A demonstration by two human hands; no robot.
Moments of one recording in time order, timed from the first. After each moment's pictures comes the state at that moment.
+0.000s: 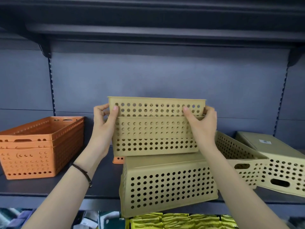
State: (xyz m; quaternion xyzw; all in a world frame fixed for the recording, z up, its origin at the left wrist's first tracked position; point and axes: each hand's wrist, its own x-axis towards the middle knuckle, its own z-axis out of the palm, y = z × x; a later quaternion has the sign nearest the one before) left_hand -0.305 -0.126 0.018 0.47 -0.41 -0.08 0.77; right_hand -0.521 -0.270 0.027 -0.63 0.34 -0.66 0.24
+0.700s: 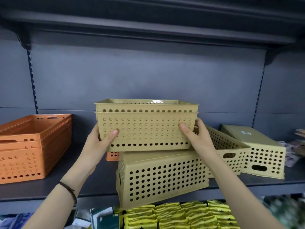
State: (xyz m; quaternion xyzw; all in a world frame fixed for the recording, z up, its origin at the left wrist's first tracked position) left_hand -0.293 -0.103 -0.028 0.53 -0.50 -0.11 0.68; right_hand -0.550 -0.245 -0.014 -0.69 0.28 -0.54 0.38
